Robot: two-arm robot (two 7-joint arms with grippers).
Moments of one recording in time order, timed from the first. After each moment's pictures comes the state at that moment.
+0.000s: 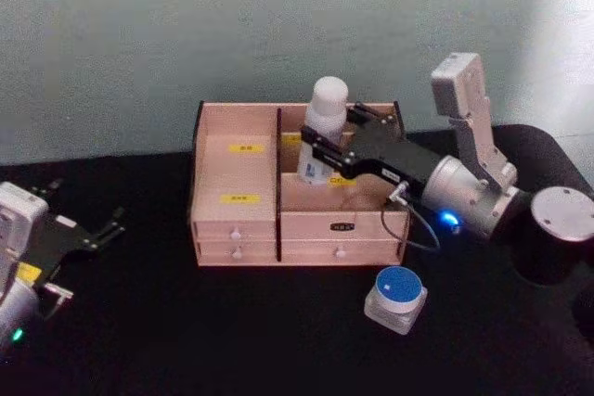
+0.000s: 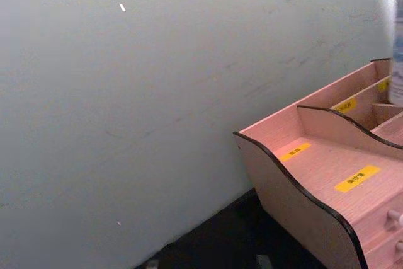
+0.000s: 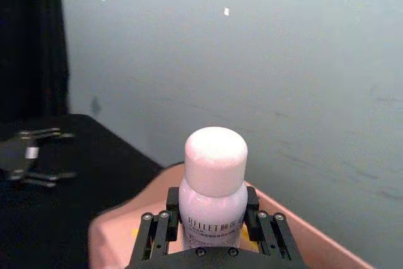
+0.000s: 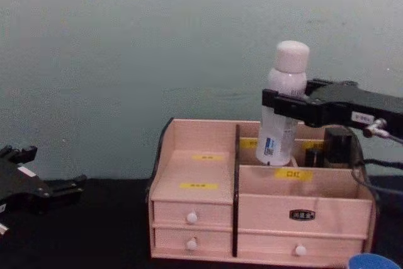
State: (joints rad) left arm -0.20 0.60 0.45 -1.41 -0.25 -0.12 0.03; right arm 0.44 0.40 -0.43 -1.33 0.40 -0.07 0.50
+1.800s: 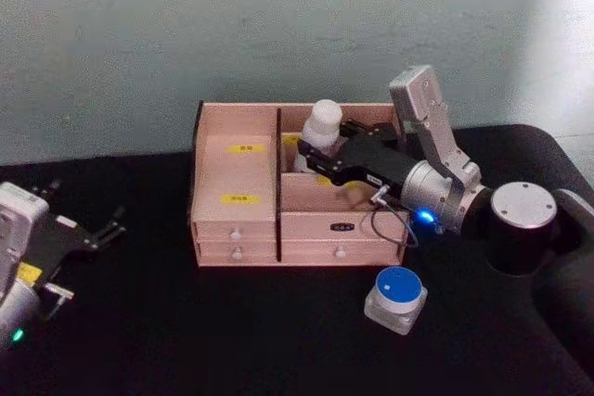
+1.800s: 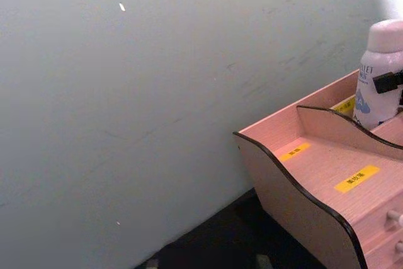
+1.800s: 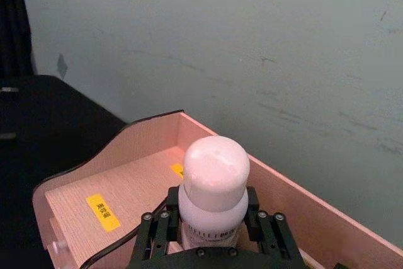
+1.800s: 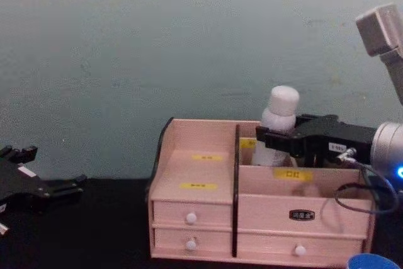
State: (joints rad) left arm -0.20 0.60 0.45 -1.41 -0.25 -0.12 0.03; right arm 0.57 0.27 -0.41 -1.04 0.25 -0.08 0.50
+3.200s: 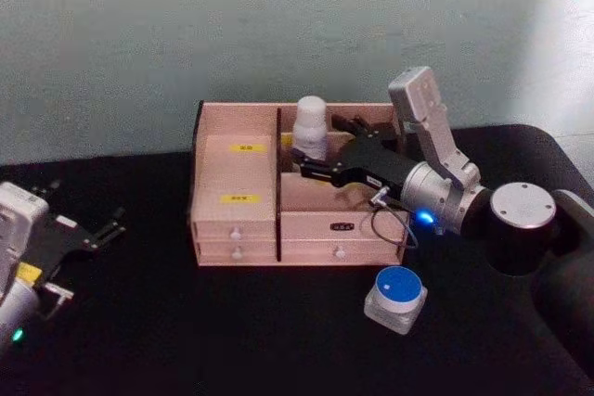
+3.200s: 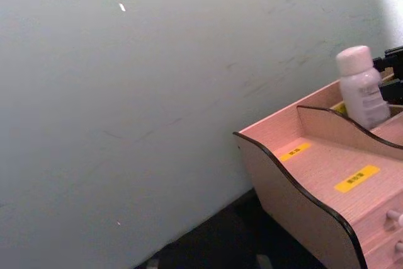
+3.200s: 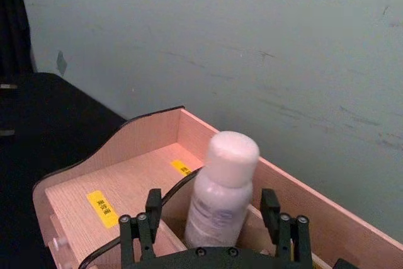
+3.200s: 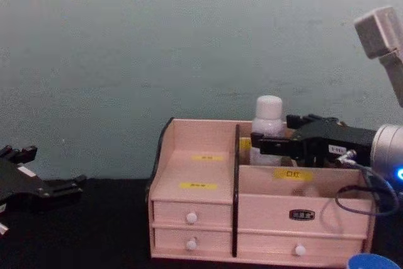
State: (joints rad) left arm -0.20 0.60 0.45 -1.41 -0.25 -0.12 0.03; right arm 0.57 0.27 -0.41 -1.03 0.25 -0.07 0.50
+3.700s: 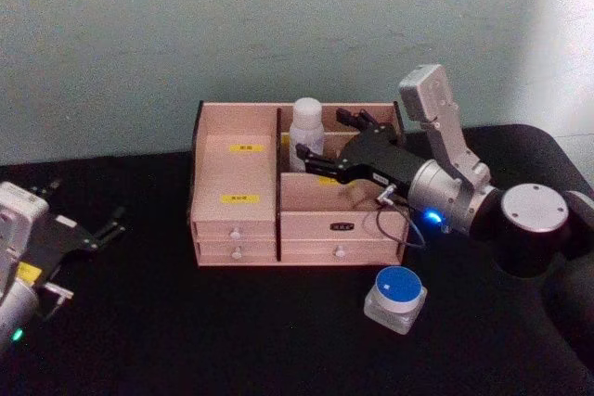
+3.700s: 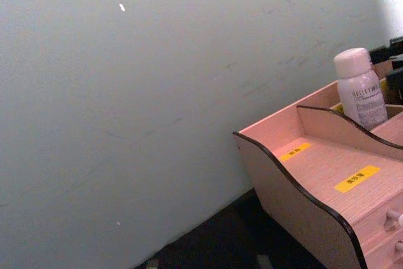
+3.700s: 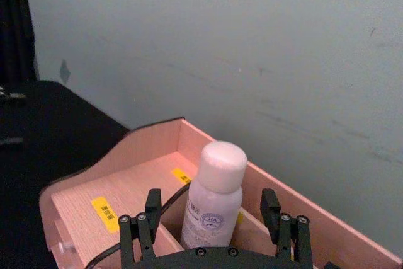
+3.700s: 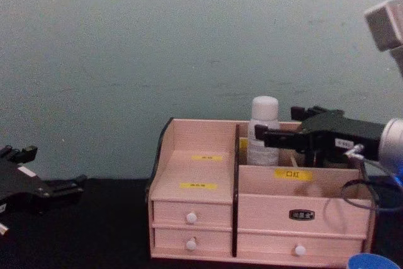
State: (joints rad) left arm -0.20 0.60 0.45 -1.41 -0.25 -0.12 0.03; right arm 0.54 0.29 -0.40 -1.09 0.26 -0.09 0.50
